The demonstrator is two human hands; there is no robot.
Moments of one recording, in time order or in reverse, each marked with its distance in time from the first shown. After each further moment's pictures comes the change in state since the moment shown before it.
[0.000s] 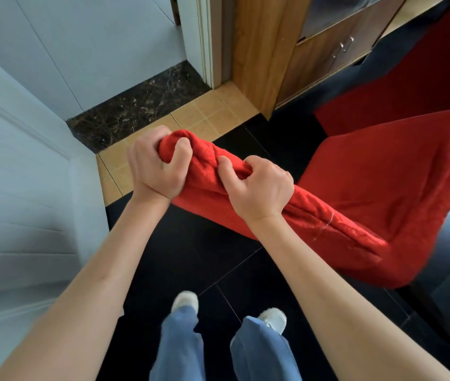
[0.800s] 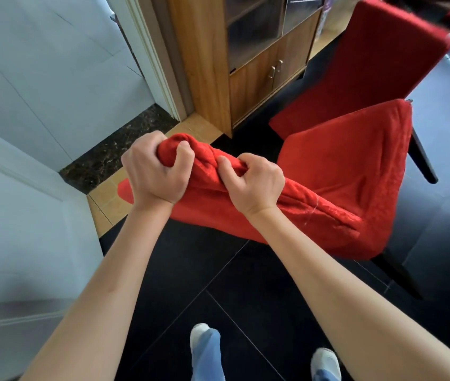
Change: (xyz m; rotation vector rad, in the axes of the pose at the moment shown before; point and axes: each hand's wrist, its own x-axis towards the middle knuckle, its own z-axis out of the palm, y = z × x) left_hand -0.057 0.194 0.013 0.040 0.053 0.270; right_hand -0.029 0.058 -0.177 0.163 0.159 0.005
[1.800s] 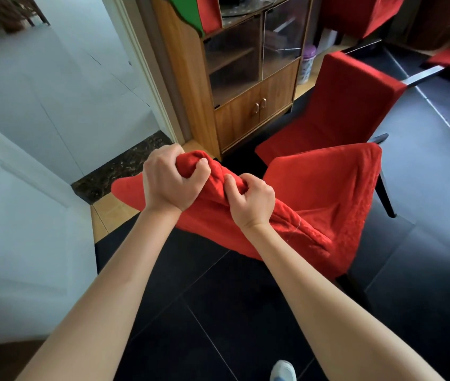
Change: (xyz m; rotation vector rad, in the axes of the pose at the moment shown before) left_hand -0.024 0.192 0.028 0.119 -0.050 0.048; right_hand -0.006 0.055 -0.176 0.212 -0.023 0.017
